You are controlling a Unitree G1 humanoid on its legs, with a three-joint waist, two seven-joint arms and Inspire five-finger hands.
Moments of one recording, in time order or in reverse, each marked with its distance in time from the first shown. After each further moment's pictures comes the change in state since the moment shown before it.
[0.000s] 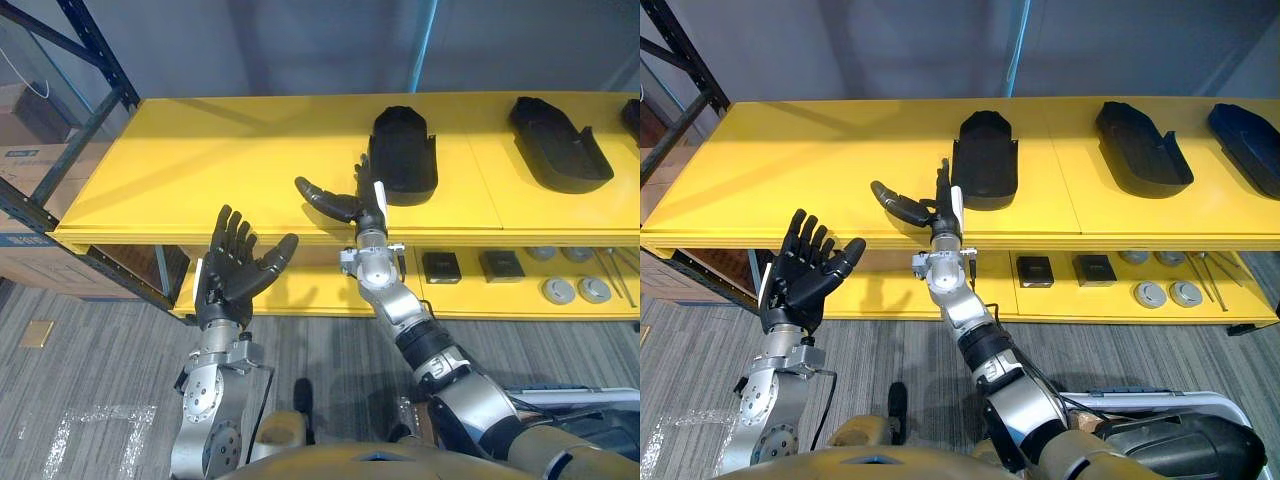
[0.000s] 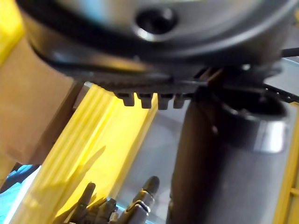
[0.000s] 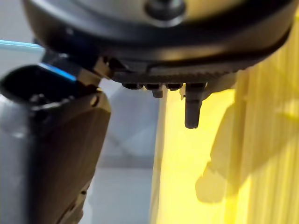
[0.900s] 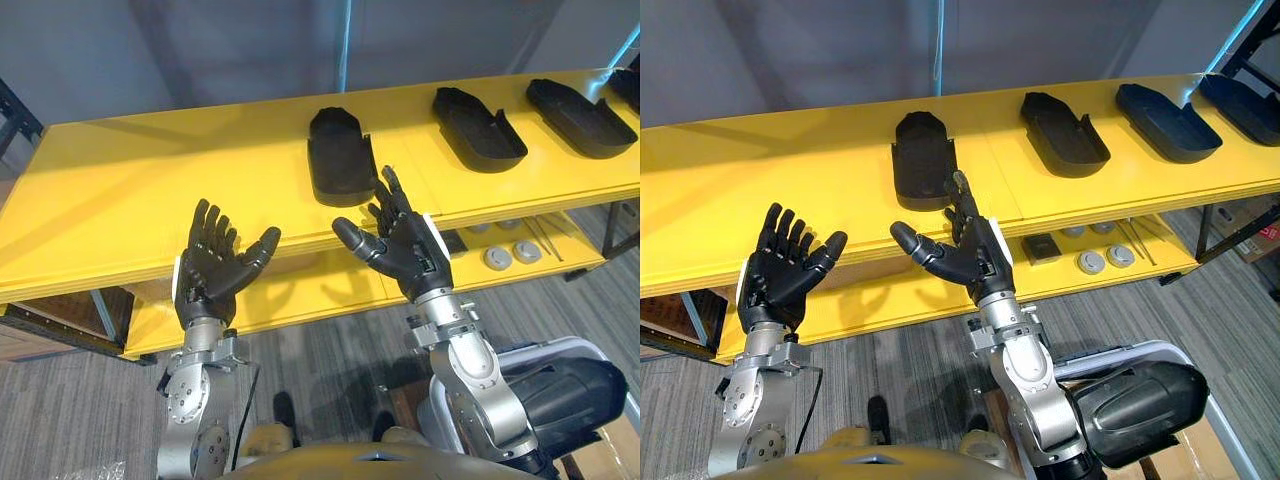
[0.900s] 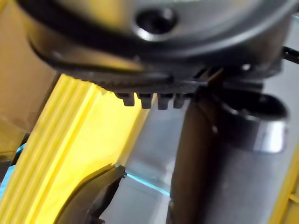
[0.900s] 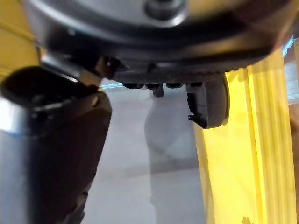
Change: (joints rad) left arm 0.004 0.020 0.056 -0.057 0.003 -0.001 0.031; right arm 0.676 -0.266 -0.043 -0.924 0.229 0.000 0.413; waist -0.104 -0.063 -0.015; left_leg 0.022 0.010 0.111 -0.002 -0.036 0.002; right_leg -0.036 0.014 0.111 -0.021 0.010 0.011
